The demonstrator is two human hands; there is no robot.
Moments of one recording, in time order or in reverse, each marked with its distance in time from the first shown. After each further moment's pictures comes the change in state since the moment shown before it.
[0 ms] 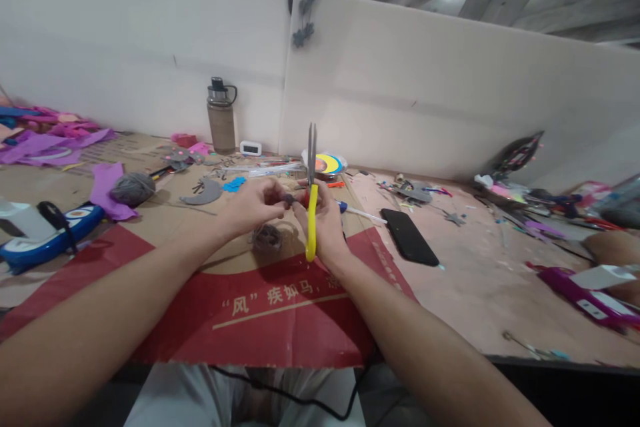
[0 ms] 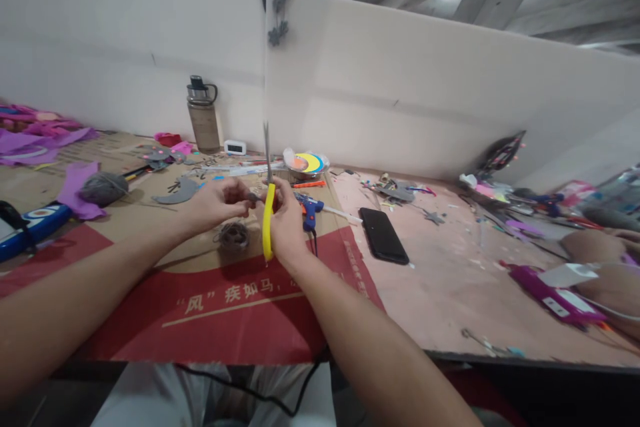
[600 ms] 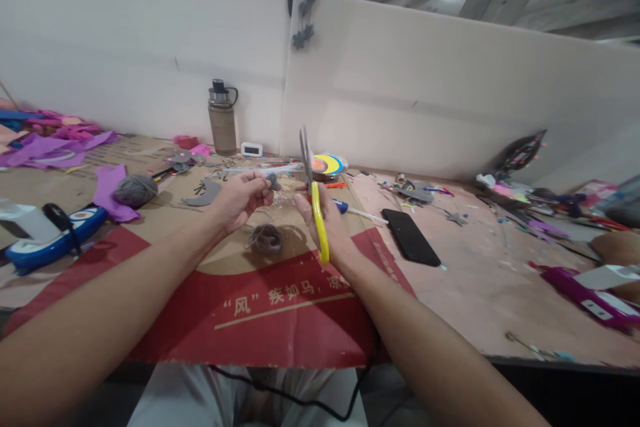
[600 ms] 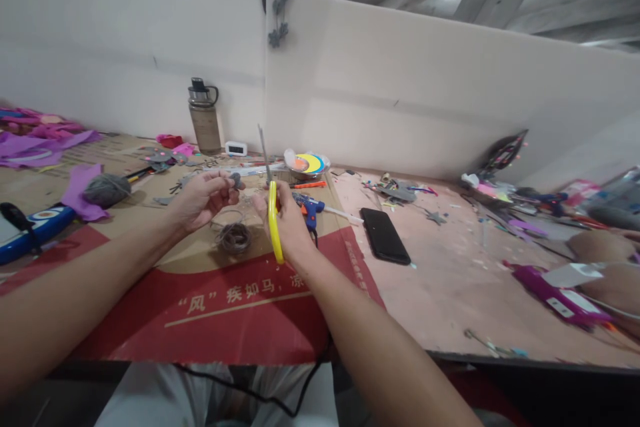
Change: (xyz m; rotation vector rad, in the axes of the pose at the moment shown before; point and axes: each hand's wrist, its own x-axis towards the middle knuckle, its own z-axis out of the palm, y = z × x) left_hand 0.002 0.011 -0.007 -0.543 0.161 -0.118; right_hand -0.002 -0.017 -0.009 -0.225 -0.092 0.005
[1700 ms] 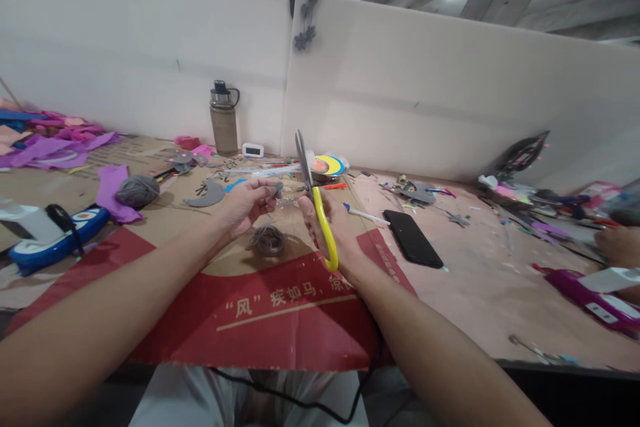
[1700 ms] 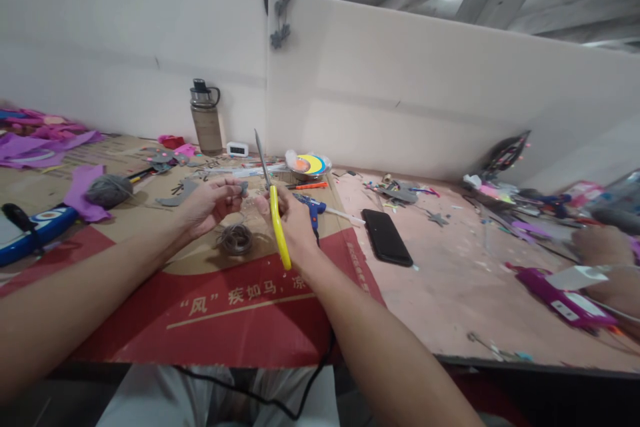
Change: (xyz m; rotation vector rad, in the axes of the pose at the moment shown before) left_hand 0.001 -0.012 -0.005 -0.025 0.009 -0.084; right_hand -0.001 0.006 -0.007 -0.015 -0.048 0.054
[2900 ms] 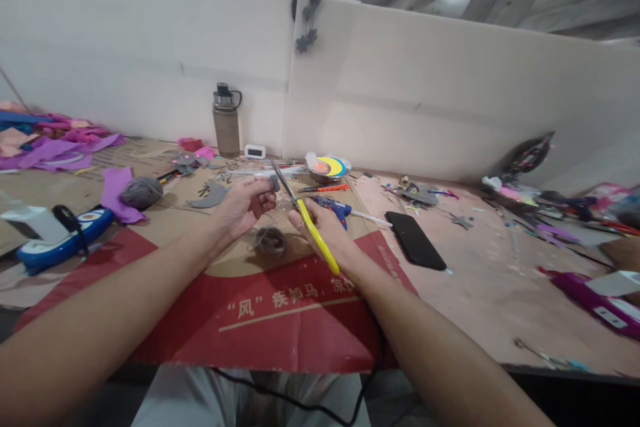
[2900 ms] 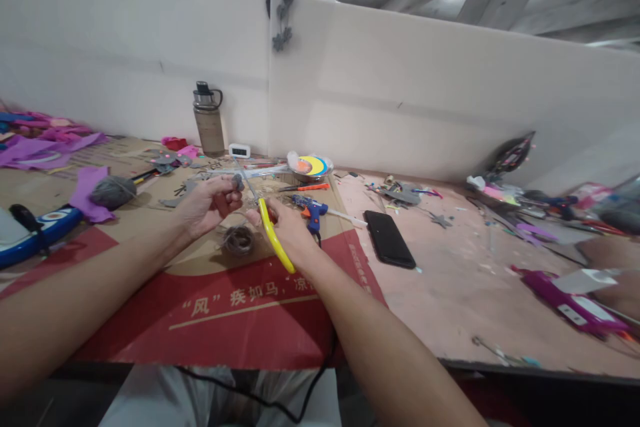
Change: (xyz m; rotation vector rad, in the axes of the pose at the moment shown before) left_hand -0.004 0.007 0.002 -0.134 -0.016 0.018; right_hand 0.002 0.003 -0.001 -0.316 -0.186 -0.060
